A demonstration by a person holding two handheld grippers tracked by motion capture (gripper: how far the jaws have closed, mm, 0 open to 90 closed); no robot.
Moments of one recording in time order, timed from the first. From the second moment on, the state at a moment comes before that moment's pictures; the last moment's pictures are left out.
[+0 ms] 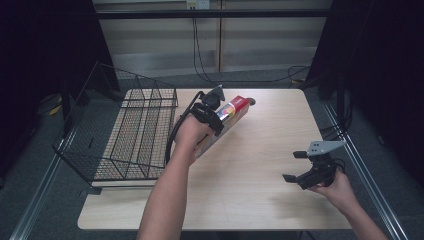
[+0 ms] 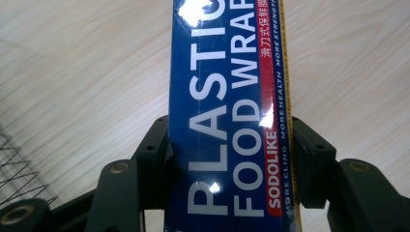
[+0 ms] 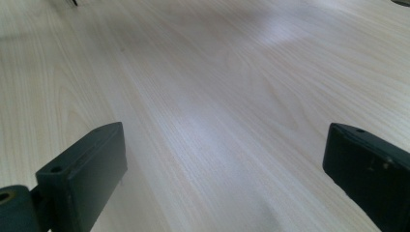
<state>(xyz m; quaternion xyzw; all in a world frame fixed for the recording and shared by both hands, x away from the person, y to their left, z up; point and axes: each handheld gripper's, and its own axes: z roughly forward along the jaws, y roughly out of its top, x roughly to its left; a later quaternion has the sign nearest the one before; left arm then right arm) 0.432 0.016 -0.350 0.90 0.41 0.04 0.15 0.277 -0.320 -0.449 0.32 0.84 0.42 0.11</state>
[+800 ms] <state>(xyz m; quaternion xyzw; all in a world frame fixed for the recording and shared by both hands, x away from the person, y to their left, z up) 0.432 0.070 -0.297 0.87 0.46 0.07 0.15 0.278 -0.317 -0.449 0.32 0.84 0.42 0.11</state>
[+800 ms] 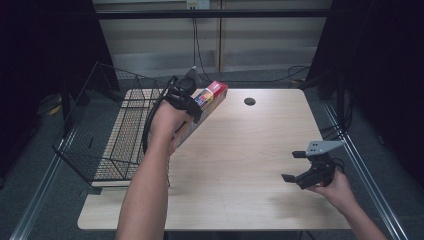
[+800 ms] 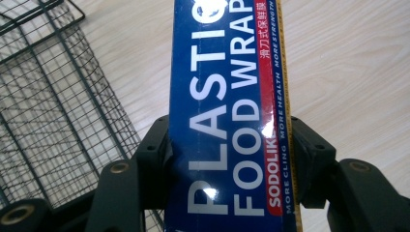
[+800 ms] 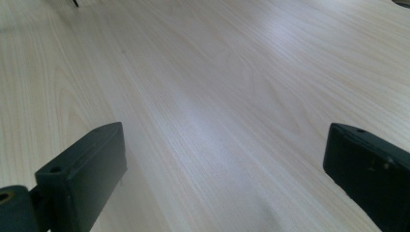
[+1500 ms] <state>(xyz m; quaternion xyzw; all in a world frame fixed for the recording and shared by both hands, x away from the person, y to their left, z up) 0.426 0.104 -0.266 0.85 0.50 0.09 0.17 0.278 -0.315 -0.448 0.32 0.84 0.42 0.11</state>
